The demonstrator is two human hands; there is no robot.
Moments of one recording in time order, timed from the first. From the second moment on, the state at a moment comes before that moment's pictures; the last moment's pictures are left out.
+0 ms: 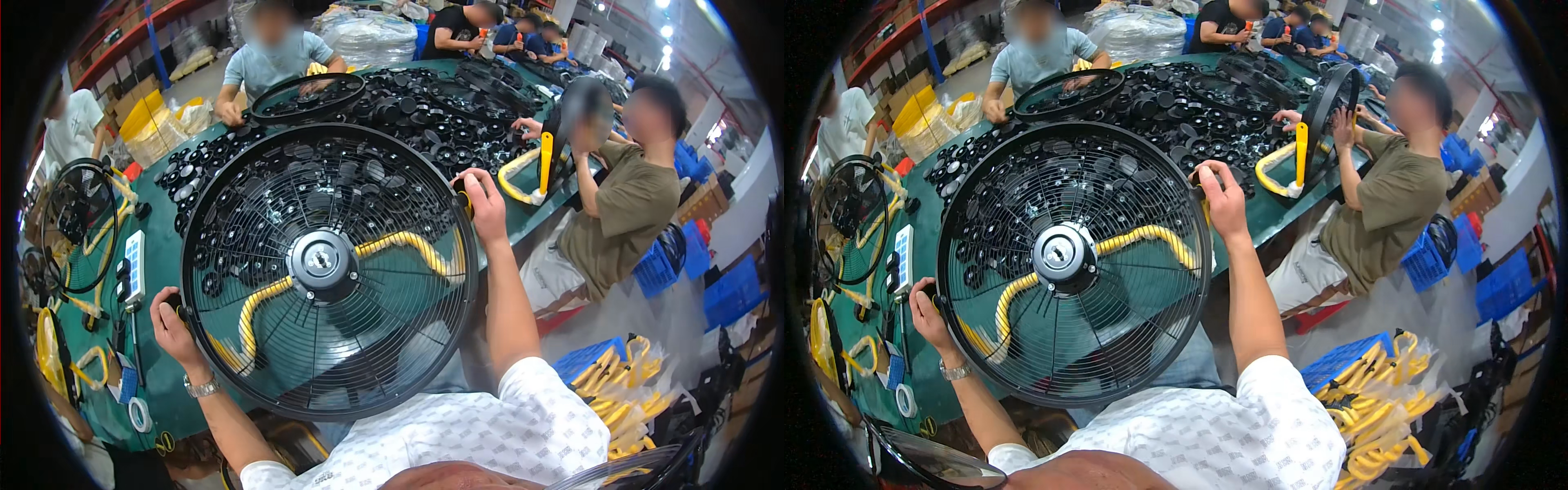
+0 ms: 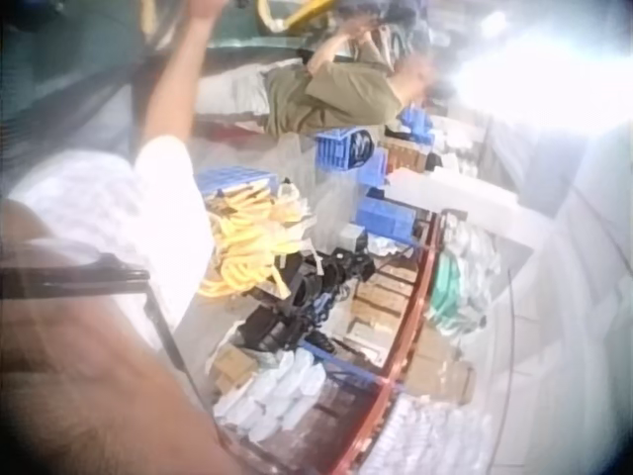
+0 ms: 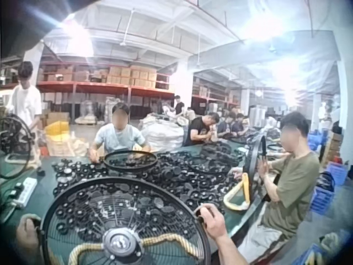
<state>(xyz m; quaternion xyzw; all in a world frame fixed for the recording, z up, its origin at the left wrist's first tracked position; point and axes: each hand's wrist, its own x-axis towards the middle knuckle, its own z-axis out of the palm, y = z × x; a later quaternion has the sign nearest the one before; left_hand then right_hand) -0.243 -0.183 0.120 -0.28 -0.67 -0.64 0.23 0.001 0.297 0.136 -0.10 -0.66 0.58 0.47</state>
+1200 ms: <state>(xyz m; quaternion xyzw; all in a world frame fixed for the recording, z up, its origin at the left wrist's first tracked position) -0.234 -0.175 0.124 -0.25 -0.63 -0.71 0.21 0.000 0.318 0.202 -0.17 -0.92 0.31 0.18</state>
